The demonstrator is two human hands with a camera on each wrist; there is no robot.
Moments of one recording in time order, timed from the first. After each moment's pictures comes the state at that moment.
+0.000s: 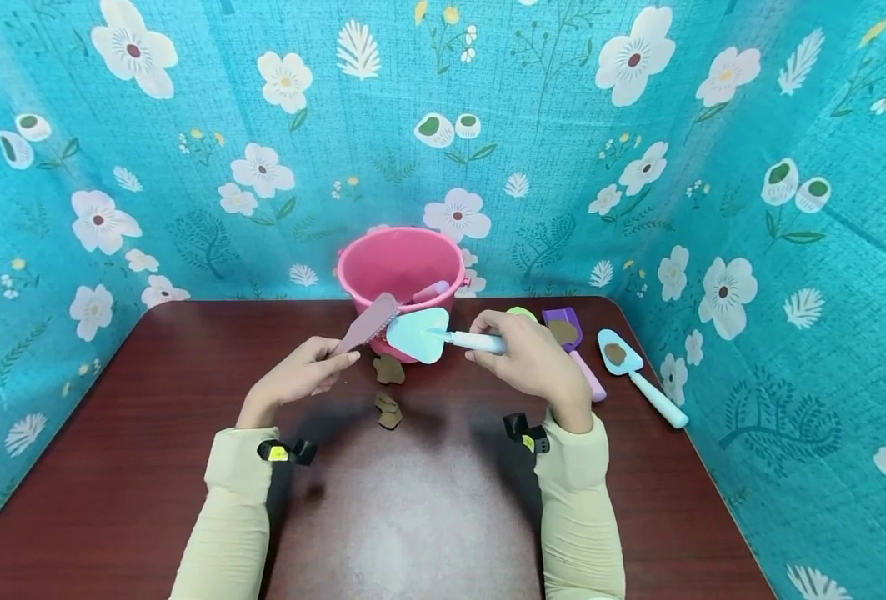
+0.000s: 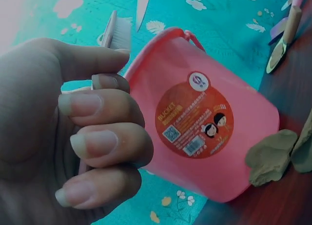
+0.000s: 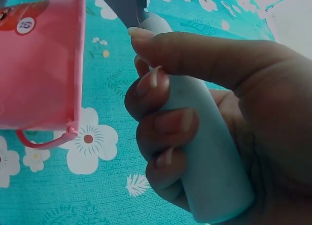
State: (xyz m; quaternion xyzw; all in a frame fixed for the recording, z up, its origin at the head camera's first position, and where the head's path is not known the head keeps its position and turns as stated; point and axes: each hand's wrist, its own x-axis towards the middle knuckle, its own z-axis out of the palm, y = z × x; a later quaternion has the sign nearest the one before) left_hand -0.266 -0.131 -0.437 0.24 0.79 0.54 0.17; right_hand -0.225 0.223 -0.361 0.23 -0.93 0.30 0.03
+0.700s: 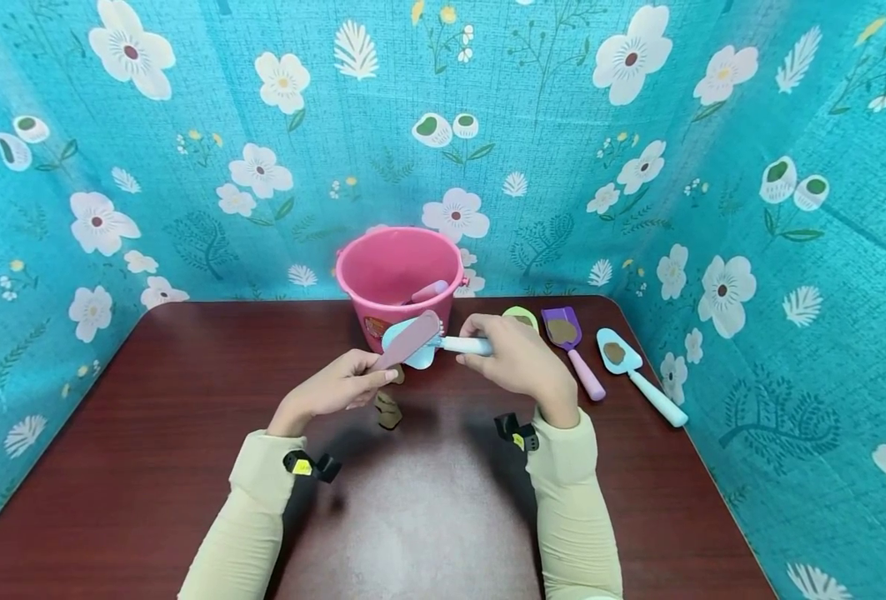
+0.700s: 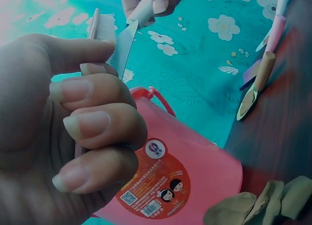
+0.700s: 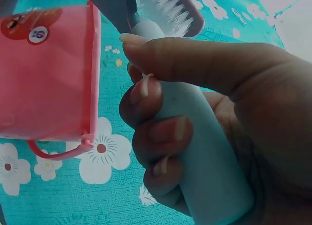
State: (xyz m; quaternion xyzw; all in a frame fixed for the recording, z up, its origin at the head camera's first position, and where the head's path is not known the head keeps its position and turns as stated) left_hand -0.252 -0.085 -0.436 0.31 0.74 0.55 0.22; right_hand -0.231 0.212 -0.367 0.24 -0.93 0.28 0.02
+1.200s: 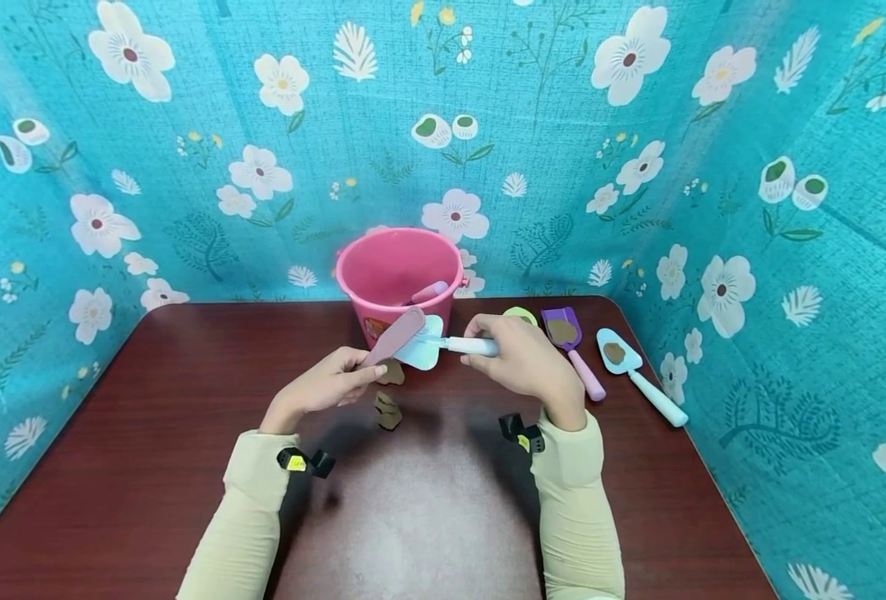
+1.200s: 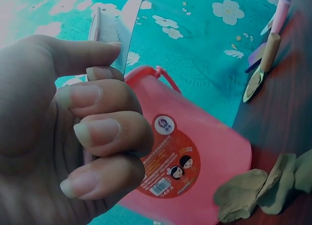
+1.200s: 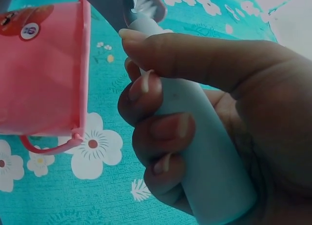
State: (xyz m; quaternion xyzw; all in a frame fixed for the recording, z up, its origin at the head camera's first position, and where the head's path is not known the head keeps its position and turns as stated) left_hand -0.259 -0.097 -0.437 0.29 0.75 0.55 0.22; right_hand -0.227 0.217 -0.363 0.23 -0.93 0.28 0.03
